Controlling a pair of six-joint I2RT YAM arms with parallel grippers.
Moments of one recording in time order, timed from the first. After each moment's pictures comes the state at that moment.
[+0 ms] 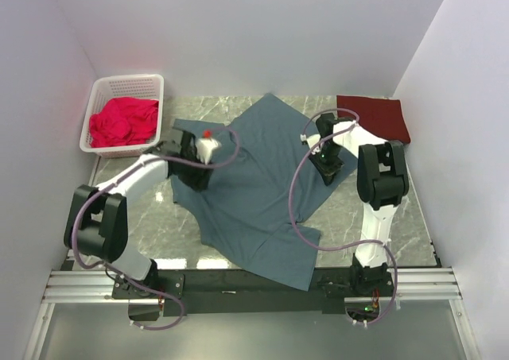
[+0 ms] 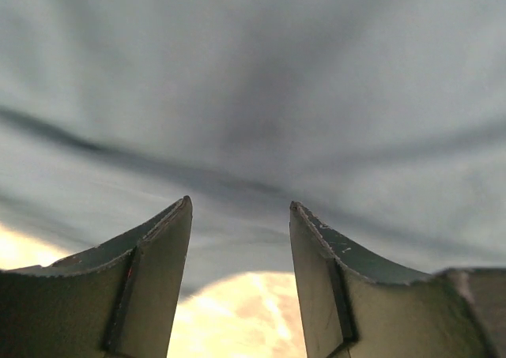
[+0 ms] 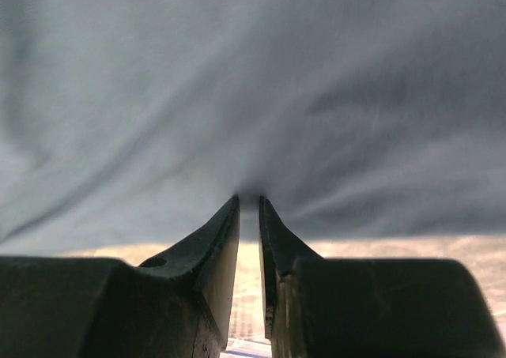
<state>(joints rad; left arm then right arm) -0.28 1.55 1.03 -0.52 0.26 0.33 0.17 2.04 1.48 -0.99 -0.04 -0.40</state>
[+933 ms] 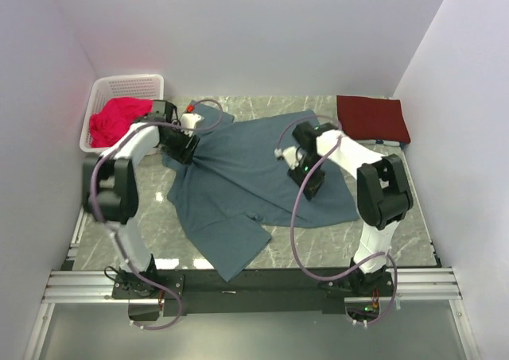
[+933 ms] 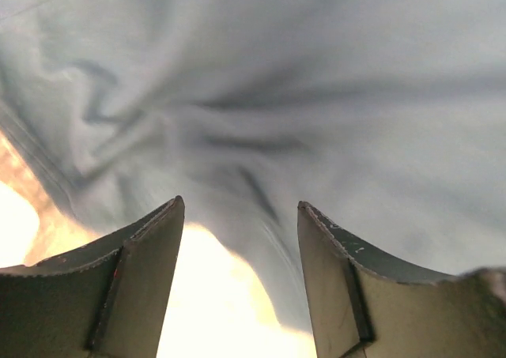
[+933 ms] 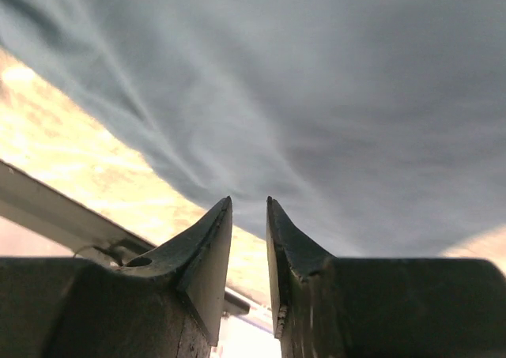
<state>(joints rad) -0.09 1.92 1.43 -0.63 0.24 0.44 0.43 1.85 1.32 -1.12 -0.15 -0.43</state>
